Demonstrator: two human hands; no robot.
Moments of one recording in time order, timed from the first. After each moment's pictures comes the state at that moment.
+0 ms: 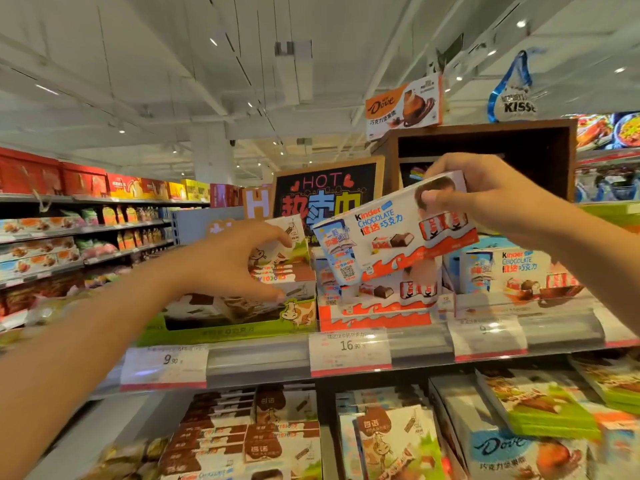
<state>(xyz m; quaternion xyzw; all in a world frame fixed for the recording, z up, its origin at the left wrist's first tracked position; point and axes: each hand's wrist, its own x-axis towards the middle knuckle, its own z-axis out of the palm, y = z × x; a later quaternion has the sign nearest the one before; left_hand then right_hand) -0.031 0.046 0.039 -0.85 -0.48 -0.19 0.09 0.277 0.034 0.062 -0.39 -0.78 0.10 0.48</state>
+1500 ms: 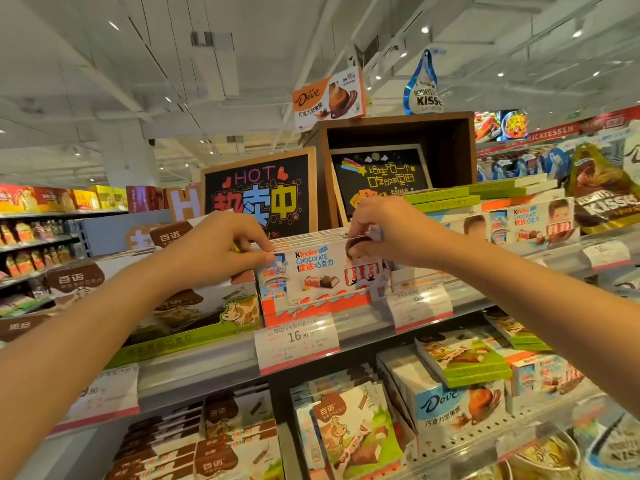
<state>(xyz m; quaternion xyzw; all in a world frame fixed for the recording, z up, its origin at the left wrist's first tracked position) 0.019 0.075 0.035 -0.89 -0.37 -0.28 0.05 0.273 0.051 0.019 -0.49 -0.81 -0.17 0.29</state>
